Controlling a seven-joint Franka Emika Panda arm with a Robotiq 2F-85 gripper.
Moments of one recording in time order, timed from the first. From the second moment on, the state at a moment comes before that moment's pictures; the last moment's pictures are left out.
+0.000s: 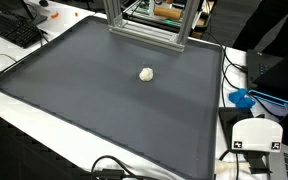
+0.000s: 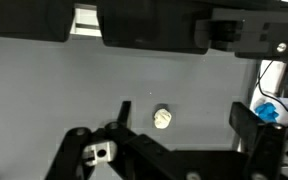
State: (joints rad) arm 0.05 -0.52 0.01 -2.31 0.15 1.76 -0.12
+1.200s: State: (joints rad) arm 0.17 -0.68 0.14 -2.54 0.19 1.88 -0.02
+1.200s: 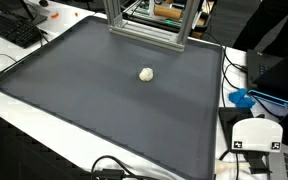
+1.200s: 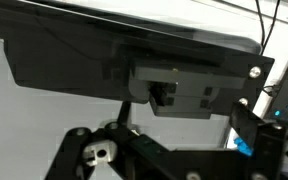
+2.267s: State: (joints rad) arm 0.17 -0.68 0.19 -2.60 0.19 1.95 0.08
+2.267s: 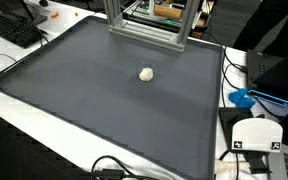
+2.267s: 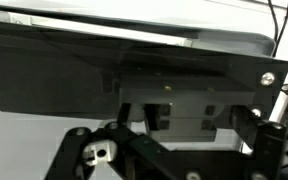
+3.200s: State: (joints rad) arm 0.17 -0.69 0.20 -2.61 0.17 1.95 0.10
